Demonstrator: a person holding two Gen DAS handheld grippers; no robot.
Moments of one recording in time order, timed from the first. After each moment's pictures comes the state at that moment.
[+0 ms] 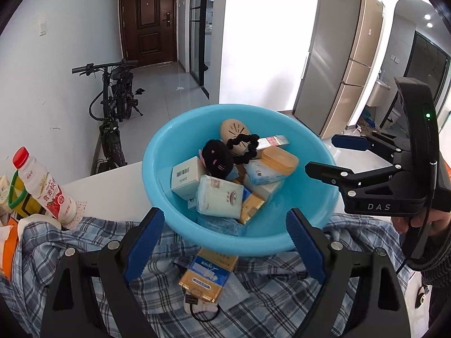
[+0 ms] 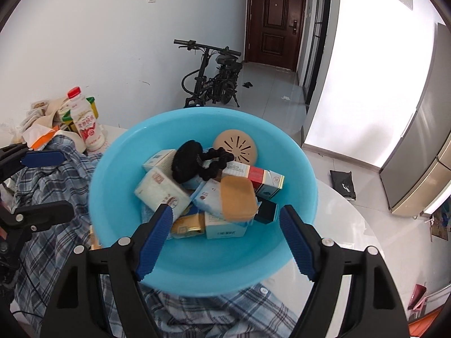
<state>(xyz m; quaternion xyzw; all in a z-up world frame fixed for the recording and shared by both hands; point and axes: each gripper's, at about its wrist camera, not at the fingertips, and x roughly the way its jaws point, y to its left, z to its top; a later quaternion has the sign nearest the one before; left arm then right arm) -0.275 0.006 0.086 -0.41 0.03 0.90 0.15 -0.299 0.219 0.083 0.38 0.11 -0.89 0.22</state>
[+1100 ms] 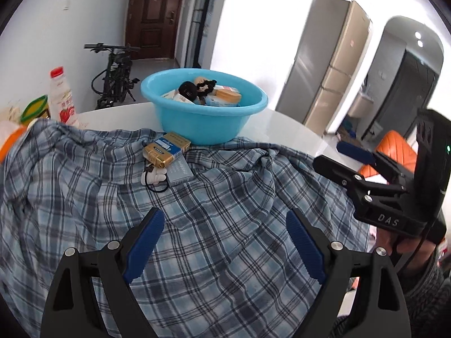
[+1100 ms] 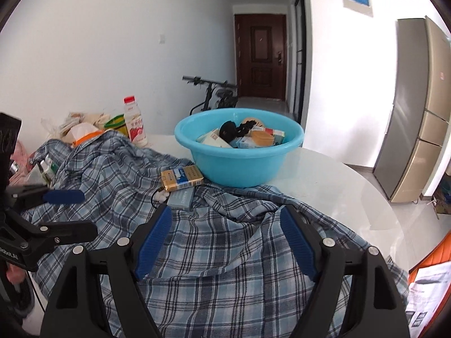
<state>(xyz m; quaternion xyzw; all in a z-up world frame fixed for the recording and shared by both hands) -0.046 0.004 0.053 -0.39 -0.05 0.91 0.16 -0.053 0.258 0.068 0.28 0.04 -0.94 0.20</state>
